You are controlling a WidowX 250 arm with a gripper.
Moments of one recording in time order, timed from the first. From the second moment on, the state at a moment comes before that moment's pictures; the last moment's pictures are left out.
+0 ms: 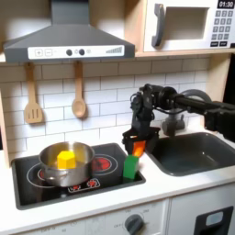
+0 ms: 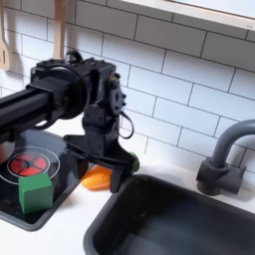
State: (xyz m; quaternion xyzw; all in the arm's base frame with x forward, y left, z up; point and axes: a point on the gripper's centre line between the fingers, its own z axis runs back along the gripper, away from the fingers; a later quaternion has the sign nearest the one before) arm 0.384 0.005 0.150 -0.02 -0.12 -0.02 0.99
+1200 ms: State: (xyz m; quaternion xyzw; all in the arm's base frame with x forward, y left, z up) arm 0.389 0.016 0.158 -0.05 -0.14 -0.15 0.98
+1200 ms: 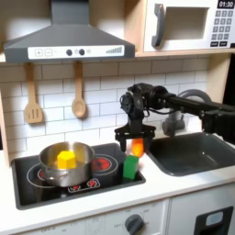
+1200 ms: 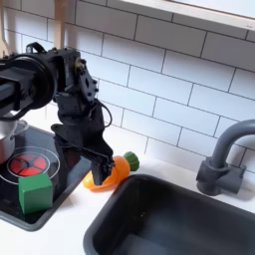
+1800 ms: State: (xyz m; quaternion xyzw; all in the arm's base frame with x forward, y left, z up) arm 0.394 0.013 0.157 -0.07 -0.14 -0.23 0.96
